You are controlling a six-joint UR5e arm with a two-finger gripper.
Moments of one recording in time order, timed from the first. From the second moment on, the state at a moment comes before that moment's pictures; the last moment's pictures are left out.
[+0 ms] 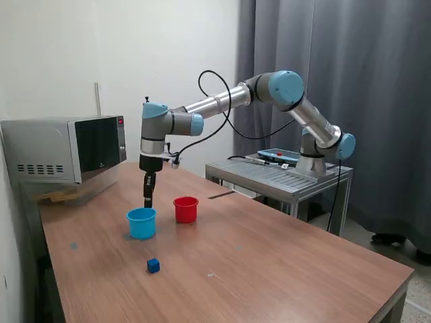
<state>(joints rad) -0.26 -0.61 0.92 -2.00 -1.61 -2.84</state>
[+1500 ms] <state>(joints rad) -0.25 -0.59 0.90 -2.01 -1.57 -2.94</state>
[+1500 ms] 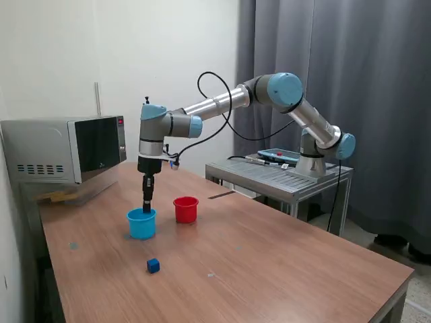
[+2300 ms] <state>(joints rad) -0.16 -0.59 0.89 -2.02 -1.52 -3.10</state>
